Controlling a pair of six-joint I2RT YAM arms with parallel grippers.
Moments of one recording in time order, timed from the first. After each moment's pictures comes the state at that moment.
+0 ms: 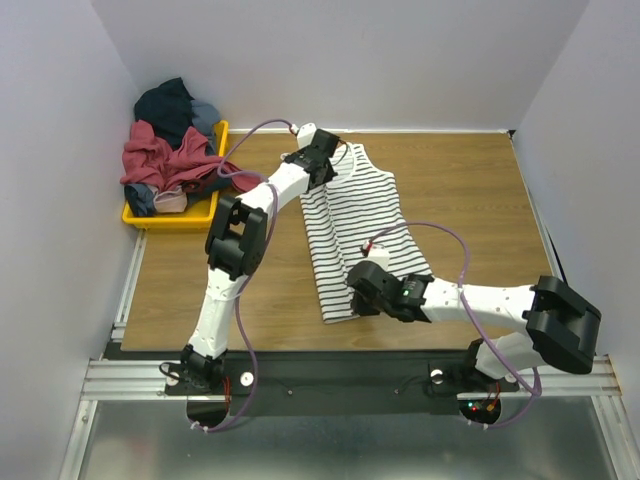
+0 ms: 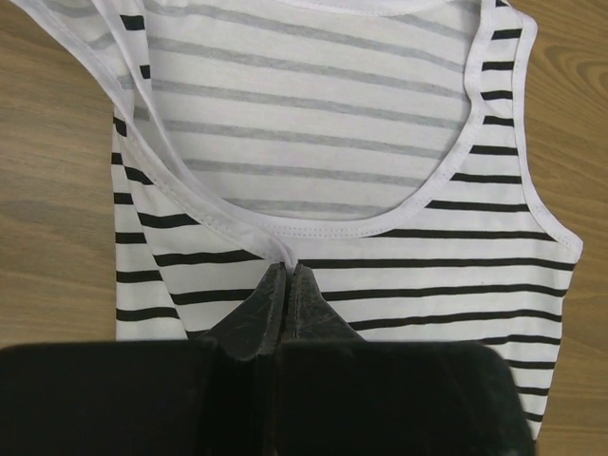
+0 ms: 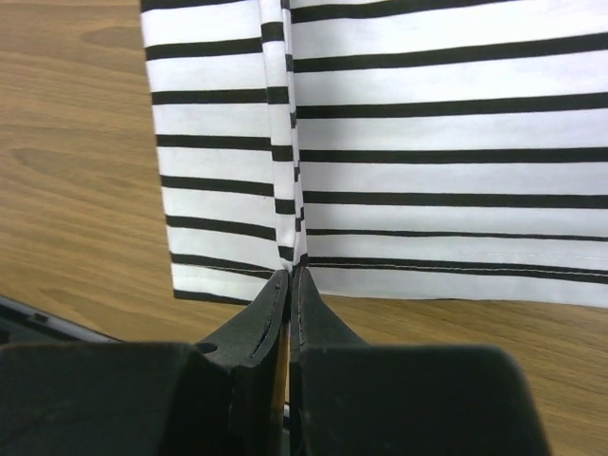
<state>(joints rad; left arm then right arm) -0.52 2.30 1.96 -0.43 -0.34 -0.75 1.07 1.37 0.74 -0.31 0.31 0.94</state>
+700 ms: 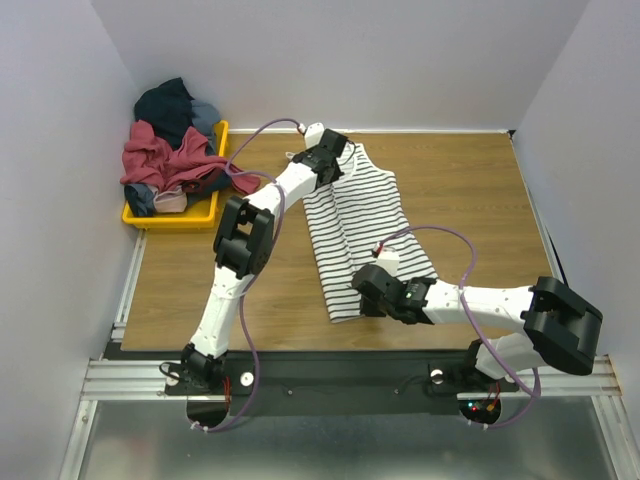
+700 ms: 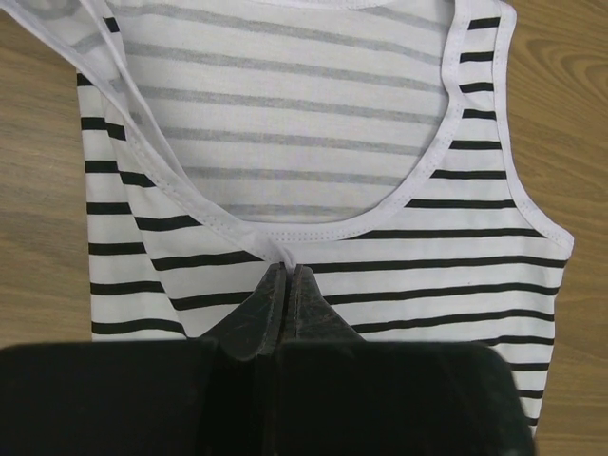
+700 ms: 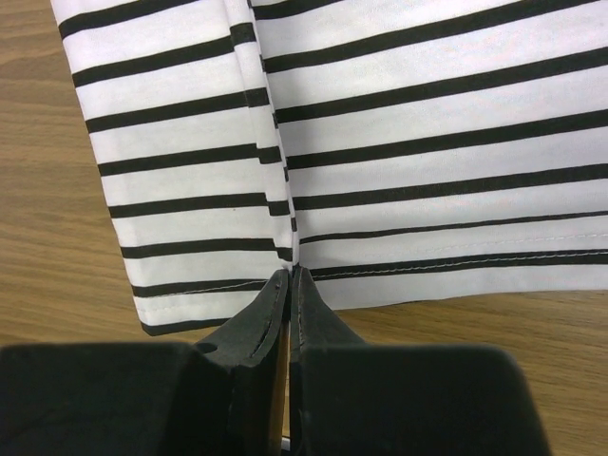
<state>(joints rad) -0.56 2.36 2.05 -0.46 -0.36 -0.76 1.05 1.37 0.67 -0.31 0.38 1.00</state>
